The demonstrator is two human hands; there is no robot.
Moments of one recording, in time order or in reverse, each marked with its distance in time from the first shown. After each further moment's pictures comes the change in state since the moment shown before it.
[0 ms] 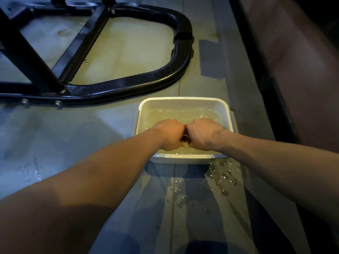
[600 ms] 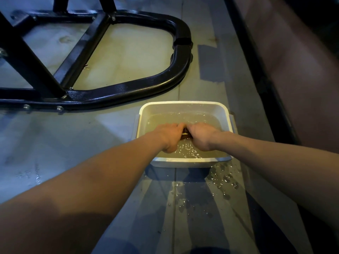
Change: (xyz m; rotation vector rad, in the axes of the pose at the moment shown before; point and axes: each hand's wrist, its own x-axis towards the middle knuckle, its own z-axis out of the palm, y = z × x) left_hand 0.006 -0.005 0.004 -0.029 -0.045 -0.011; right_hand 0.018 0.012 0.014 0.222 -0.090 0.108
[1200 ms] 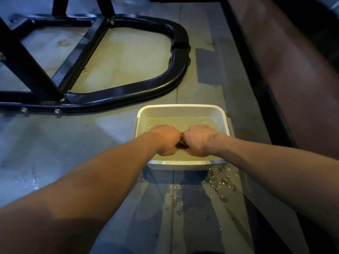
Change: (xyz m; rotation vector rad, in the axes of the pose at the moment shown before) left_hand -0.008 0.000 -0.011 0.133 -0.018 0.039; right_hand -0.013 -0.014 -0.012 -0.312 -0.008 -0.097
